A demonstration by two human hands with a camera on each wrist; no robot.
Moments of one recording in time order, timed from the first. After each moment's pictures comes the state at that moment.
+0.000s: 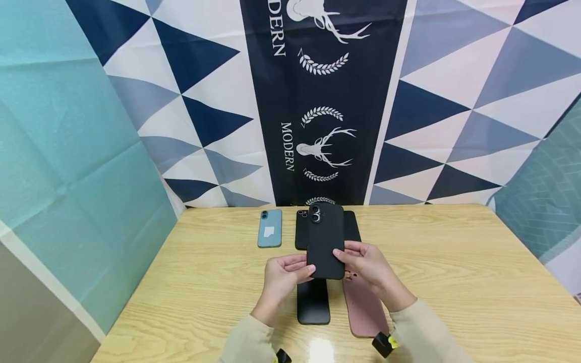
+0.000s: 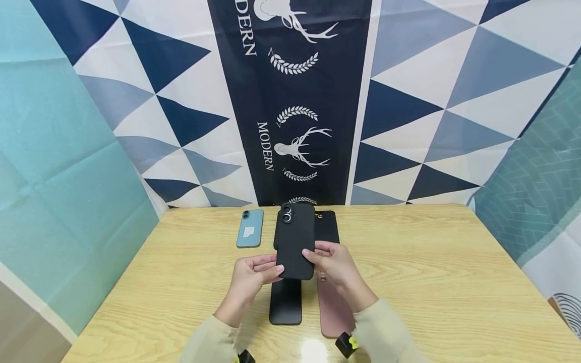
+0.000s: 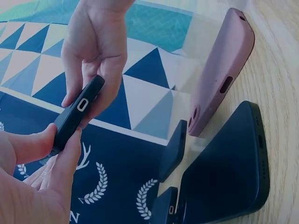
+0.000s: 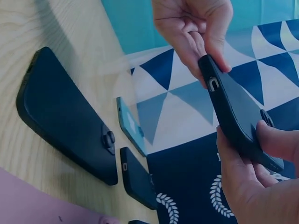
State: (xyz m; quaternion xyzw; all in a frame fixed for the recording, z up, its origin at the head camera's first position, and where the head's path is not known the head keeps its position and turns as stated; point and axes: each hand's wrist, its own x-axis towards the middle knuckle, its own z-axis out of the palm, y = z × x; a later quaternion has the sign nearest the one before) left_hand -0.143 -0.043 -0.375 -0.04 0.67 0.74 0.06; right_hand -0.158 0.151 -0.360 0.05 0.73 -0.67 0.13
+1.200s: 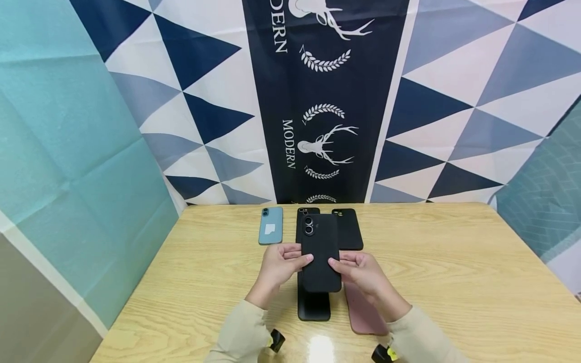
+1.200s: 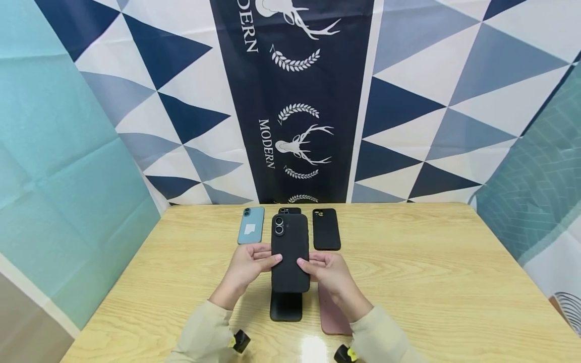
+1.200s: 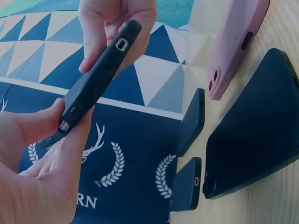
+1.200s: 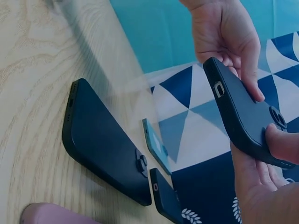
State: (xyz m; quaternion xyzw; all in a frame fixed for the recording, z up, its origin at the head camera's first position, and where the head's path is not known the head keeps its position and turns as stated) left_hand -0.156 -0.055 -0.365 0.01 0.76 0.65 0.06; right_hand -0.144 0.142 -0.375 -0.01 0.70 -0.70 0.14
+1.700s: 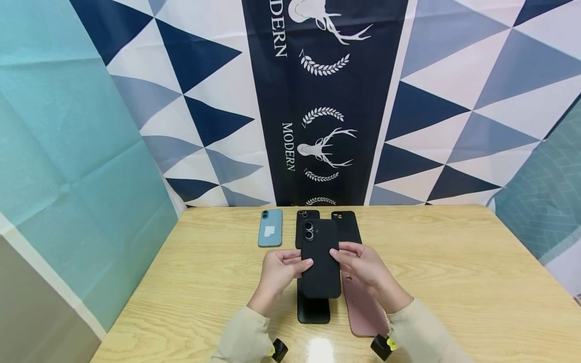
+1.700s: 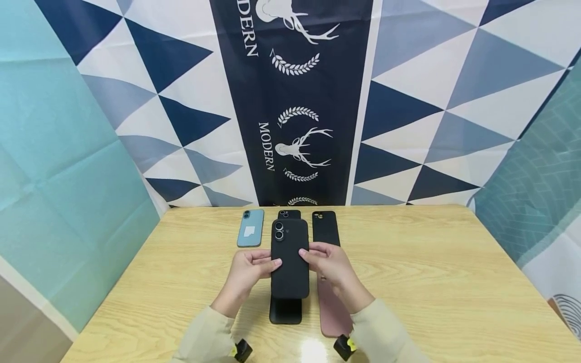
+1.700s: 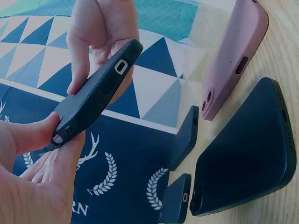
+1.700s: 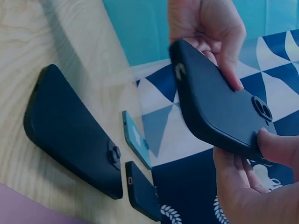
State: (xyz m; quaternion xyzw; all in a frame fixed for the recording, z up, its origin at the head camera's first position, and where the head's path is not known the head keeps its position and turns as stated) left_hand -0.150 -0.052 -0.366 -0.03 0.72 0.69 0.06; right_hand -0.153 0.143 -0.359 0.05 0.74 -0.66 0.14
